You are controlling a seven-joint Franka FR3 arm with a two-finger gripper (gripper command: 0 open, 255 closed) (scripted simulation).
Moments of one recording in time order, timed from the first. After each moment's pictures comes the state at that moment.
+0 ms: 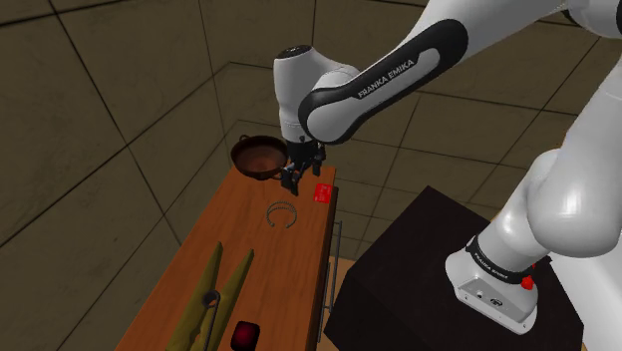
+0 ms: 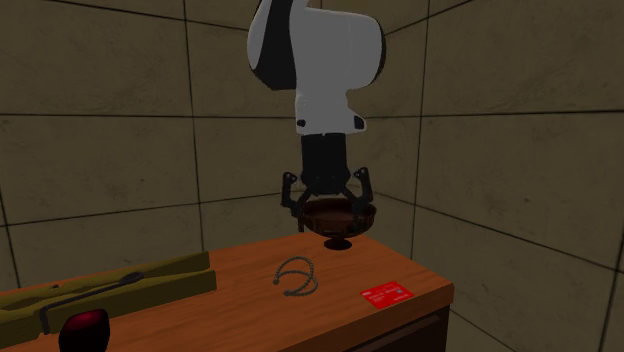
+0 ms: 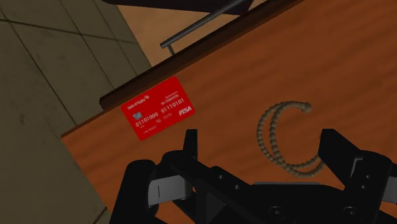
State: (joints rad) arm 0.19 0.13 0.27 -2.21 -0.07 2.20 0.39
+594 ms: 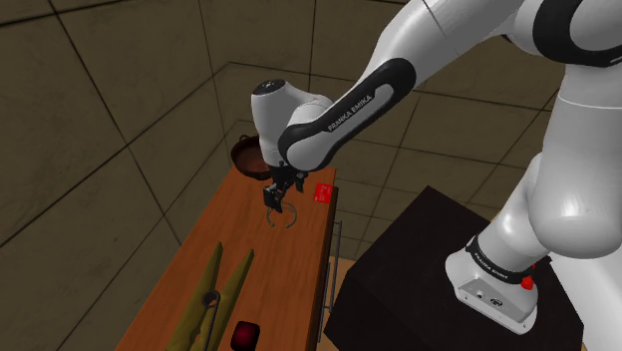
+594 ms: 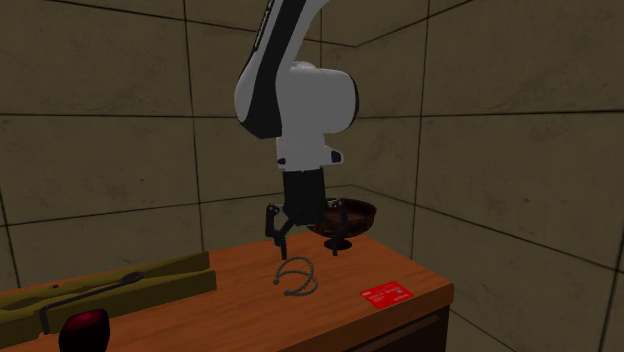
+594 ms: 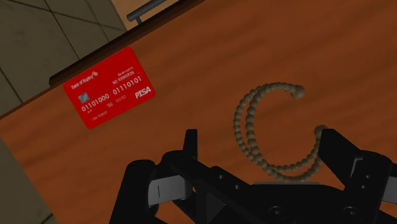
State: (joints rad) arm 0.24 0.35 0.26 -2.09 -0.16 2.28 0.47
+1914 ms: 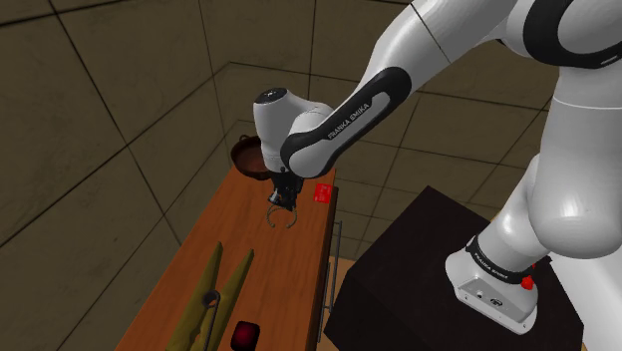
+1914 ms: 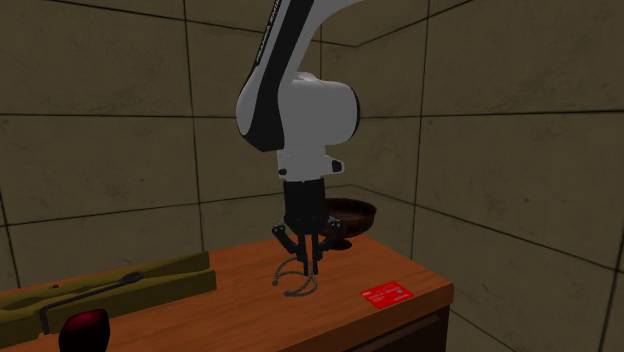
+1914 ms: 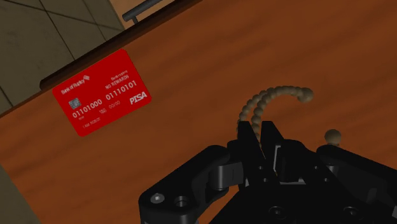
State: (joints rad) arm 0.24 0.38 0.26 -2.11 -0.17 2.32 0.48
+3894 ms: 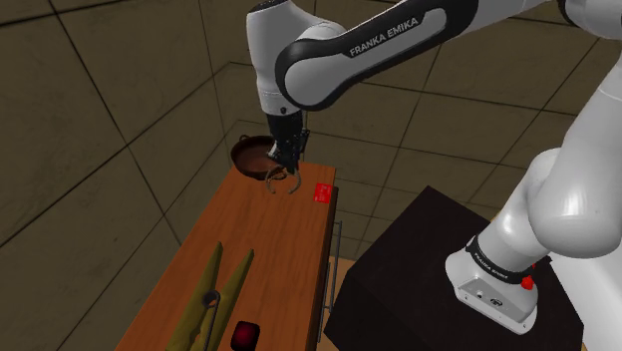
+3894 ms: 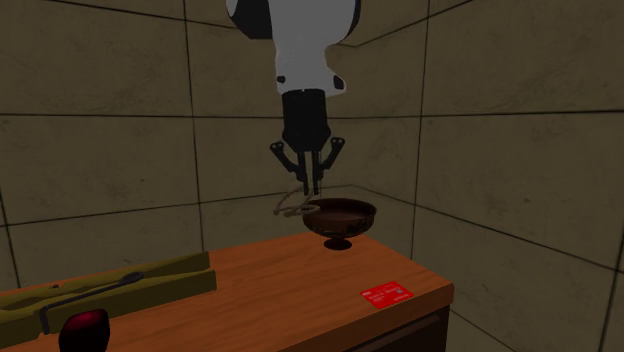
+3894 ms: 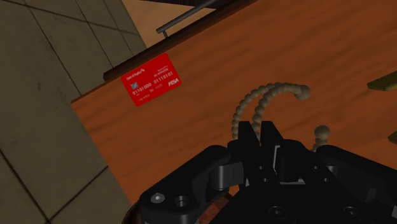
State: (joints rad) arm 0.22 0.14 0.29 -2.00 -0.07 1.99 0.41
